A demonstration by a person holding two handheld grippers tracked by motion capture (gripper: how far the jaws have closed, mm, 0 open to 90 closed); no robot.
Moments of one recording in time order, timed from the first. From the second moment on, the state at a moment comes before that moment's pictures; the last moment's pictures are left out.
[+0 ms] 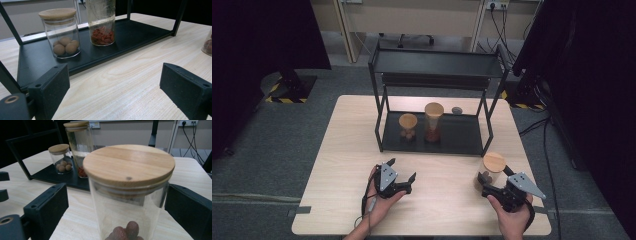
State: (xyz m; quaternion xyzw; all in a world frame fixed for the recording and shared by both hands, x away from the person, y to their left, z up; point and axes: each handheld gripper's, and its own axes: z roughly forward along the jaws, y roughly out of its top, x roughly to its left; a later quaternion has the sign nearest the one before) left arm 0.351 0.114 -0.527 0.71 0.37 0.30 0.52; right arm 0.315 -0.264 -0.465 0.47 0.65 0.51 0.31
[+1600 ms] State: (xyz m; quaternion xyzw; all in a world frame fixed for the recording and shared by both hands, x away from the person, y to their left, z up) left arm 0.351 0.115 -0.527 0.71 0.37 0.30 0.52; right arm 0.339 -0.236 -0.434 0.43 0.66 0.52 0.33
